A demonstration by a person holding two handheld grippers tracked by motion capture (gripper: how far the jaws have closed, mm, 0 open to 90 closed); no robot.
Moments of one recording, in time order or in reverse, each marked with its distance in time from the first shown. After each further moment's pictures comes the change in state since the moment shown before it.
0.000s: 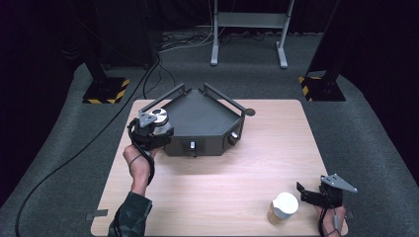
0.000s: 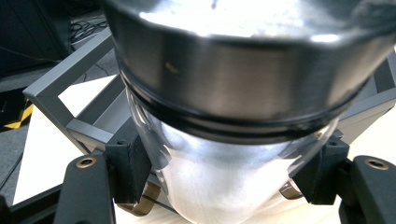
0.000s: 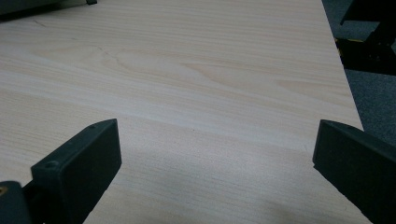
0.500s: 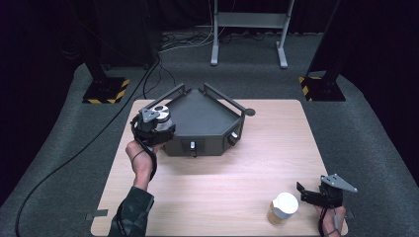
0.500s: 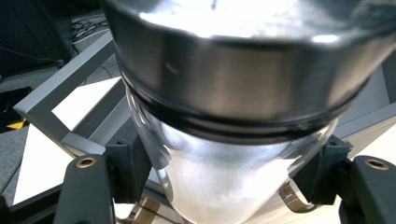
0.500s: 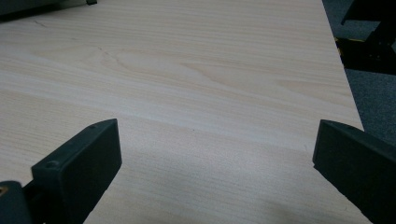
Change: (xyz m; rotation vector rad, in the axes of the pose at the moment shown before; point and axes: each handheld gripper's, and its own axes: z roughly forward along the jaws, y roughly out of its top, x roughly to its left) left arm -0.002 0.011 0.012 0.015 0.005 0.007; right arm 0.000 0.000 0.000 0.000 0.001 0.002
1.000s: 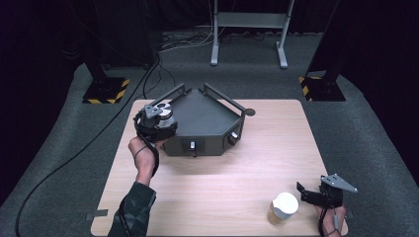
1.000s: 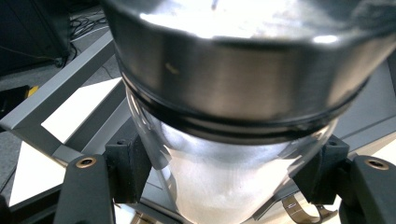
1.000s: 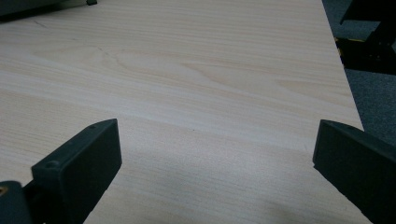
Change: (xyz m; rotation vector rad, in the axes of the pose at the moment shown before) left arm 0.001 0.009 0.011 0.010 -0.001 0.000; right arm 0.000 0.000 0.000 0.000 0.000 0.002
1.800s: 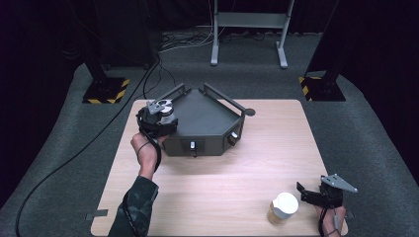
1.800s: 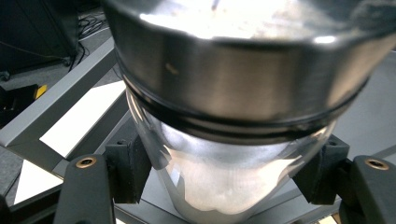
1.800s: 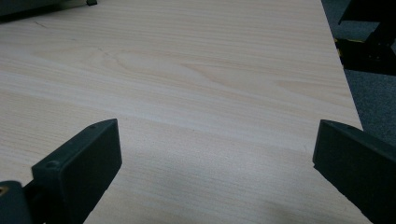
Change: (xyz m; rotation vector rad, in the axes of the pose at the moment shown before) left arm 0.001 0.003 0.018 0.007 0.032 -0.004; right arm 0.000 -0.001 0.000 -0.003 -0.001 -0.002
